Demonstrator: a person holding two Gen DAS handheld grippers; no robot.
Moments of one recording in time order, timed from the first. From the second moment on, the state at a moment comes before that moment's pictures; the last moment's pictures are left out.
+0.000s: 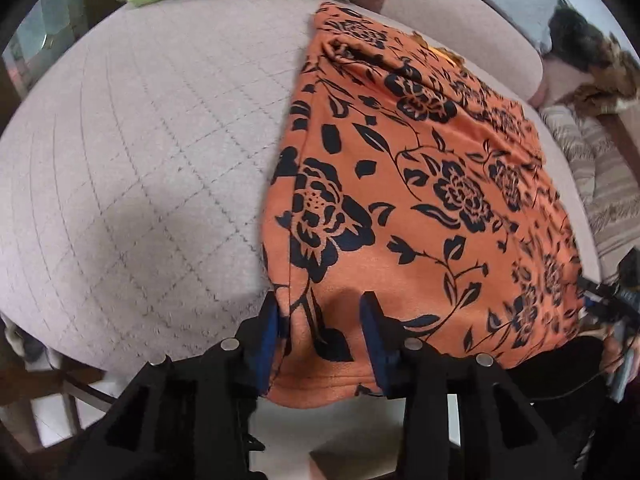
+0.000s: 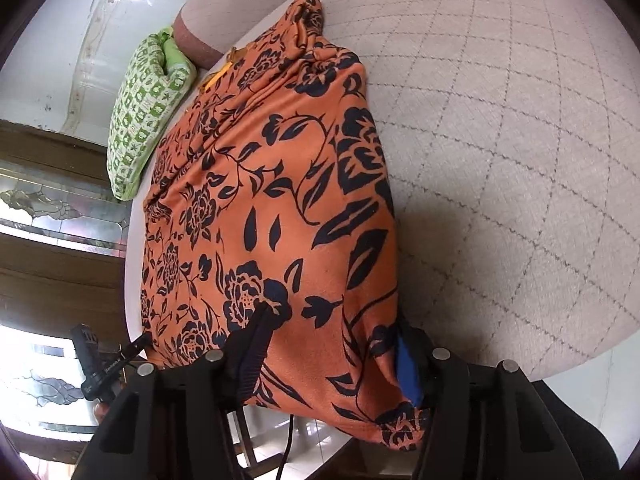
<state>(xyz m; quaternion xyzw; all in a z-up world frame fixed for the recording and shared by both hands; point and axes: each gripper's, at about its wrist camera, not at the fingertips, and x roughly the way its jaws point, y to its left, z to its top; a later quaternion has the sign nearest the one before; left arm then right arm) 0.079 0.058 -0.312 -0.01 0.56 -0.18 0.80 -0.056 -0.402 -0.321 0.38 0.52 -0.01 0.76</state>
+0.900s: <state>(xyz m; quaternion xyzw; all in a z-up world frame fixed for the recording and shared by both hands) 0.346 -0.012 -0.217 -0.13 0.49 -0.26 0.82 0.169 -0.480 -0.240 0.46 0.34 0.00 0.82</state>
